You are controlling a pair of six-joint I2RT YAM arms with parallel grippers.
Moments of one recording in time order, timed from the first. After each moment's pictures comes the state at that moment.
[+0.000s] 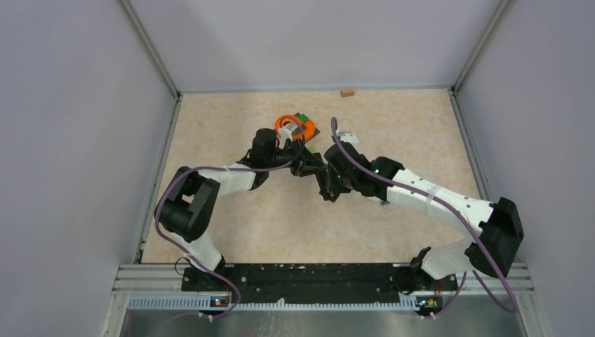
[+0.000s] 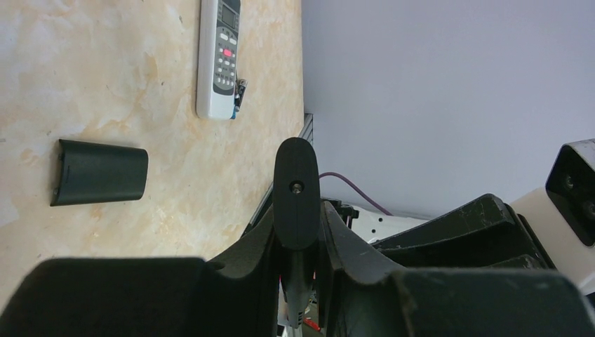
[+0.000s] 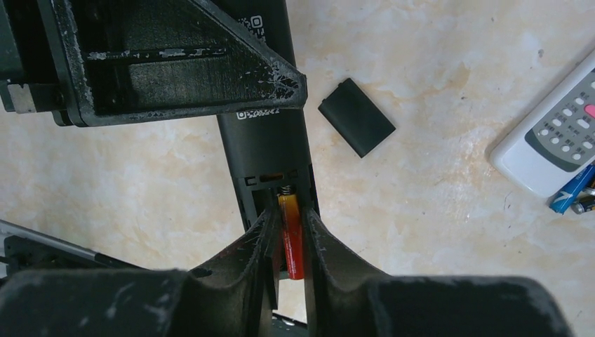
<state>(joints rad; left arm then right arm) -0.49 1.71 0.87 0.52 0.81 -1.24 0.92 1.37 1.16 -0.67 0.28 0.74</state>
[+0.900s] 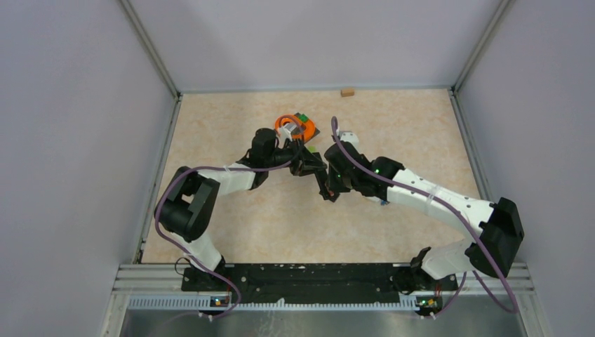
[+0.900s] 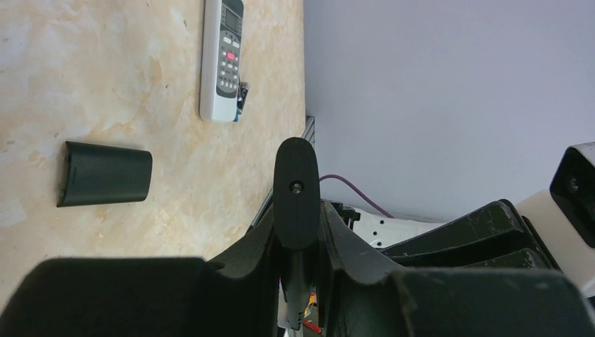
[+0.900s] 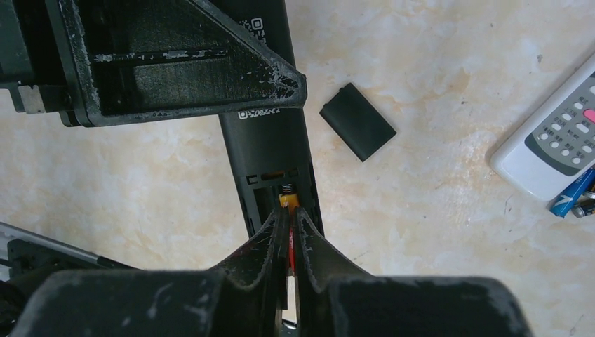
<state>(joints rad) -0.48 1.71 0.87 0.52 0.81 -1.23 0.92 1.37 1.16 -0.67 0.28 0.74</state>
